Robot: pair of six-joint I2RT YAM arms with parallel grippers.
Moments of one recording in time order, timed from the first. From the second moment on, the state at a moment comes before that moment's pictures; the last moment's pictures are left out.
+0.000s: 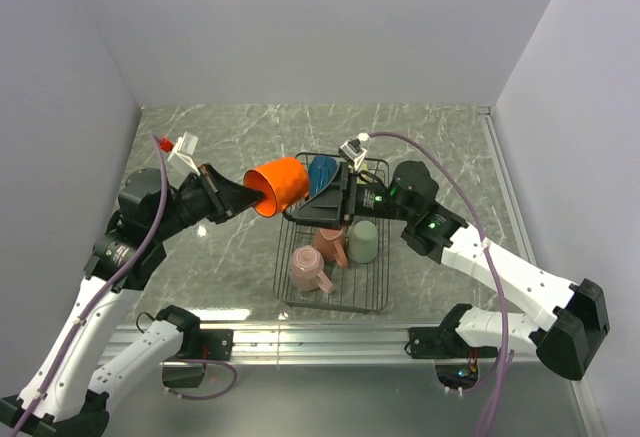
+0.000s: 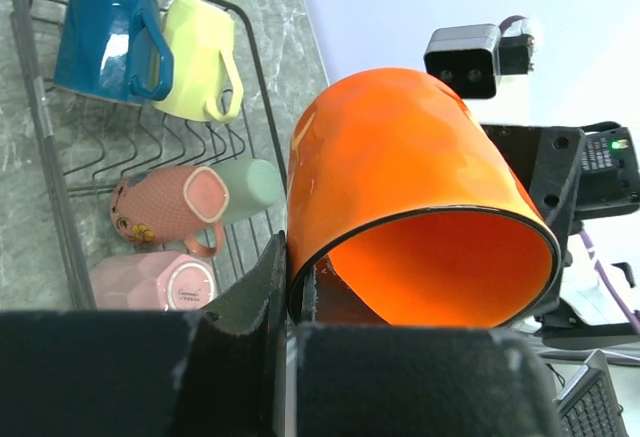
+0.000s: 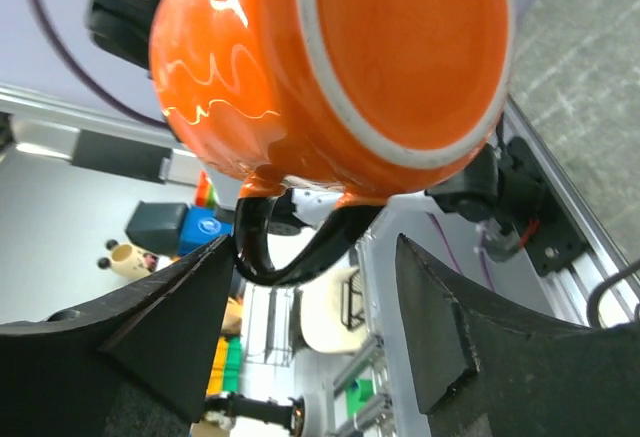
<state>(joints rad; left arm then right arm) -0.40 0.74 1.03 -0.50 0.39 -0.88 0.78 1.14 0.93 0.23 -0.67 1.25</state>
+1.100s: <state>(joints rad) -0.39 0.72 0.90 -0.29 0.48 -0.88 0.72 1.19 0.90 0.40 -0.78 1.45</state>
